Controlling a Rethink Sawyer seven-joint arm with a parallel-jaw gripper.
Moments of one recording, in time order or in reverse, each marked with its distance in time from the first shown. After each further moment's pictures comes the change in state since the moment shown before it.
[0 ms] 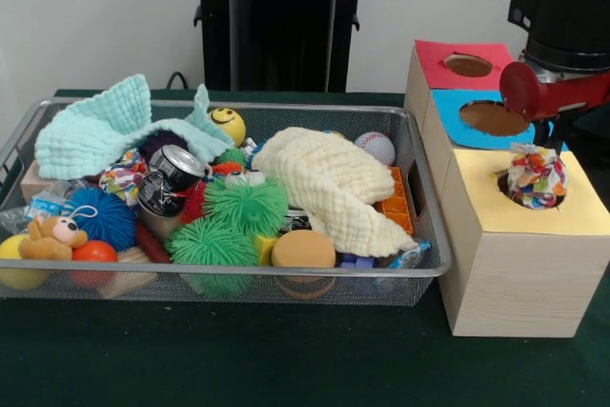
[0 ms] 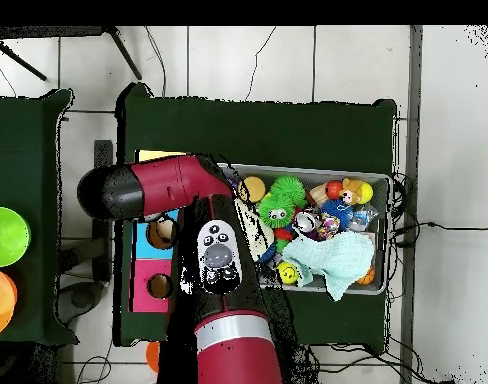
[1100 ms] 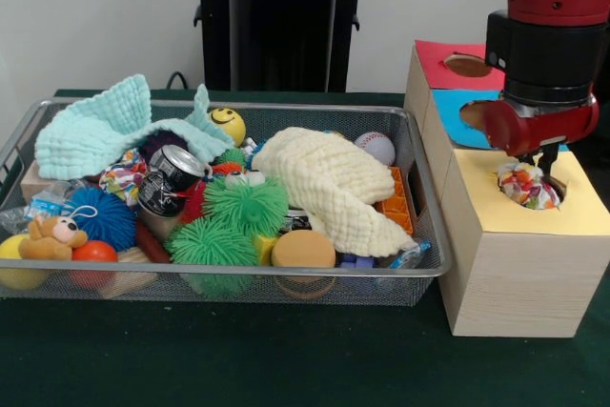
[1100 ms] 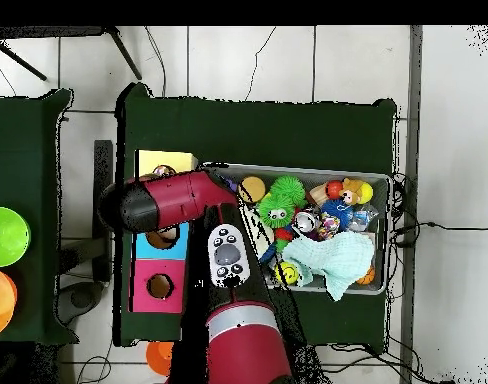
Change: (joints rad) arm -0.022 0.033 0.007 0.064 -0.033 -0.198 0.000
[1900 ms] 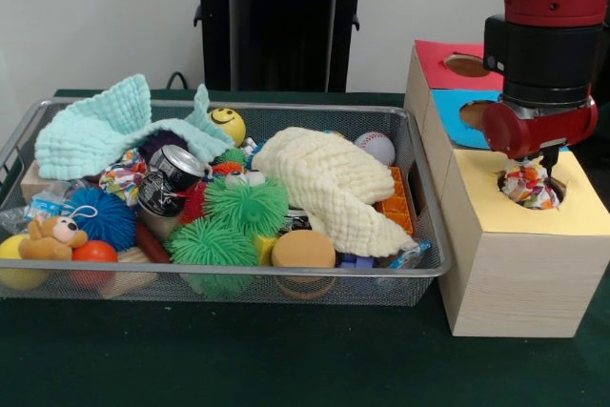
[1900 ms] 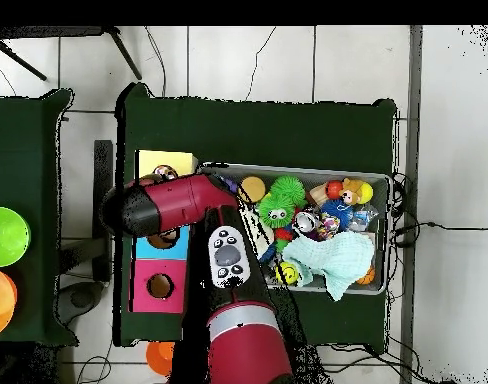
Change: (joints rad) arm -0.006 0.006 0.007 0.026 -0.019 -0.097 0.000
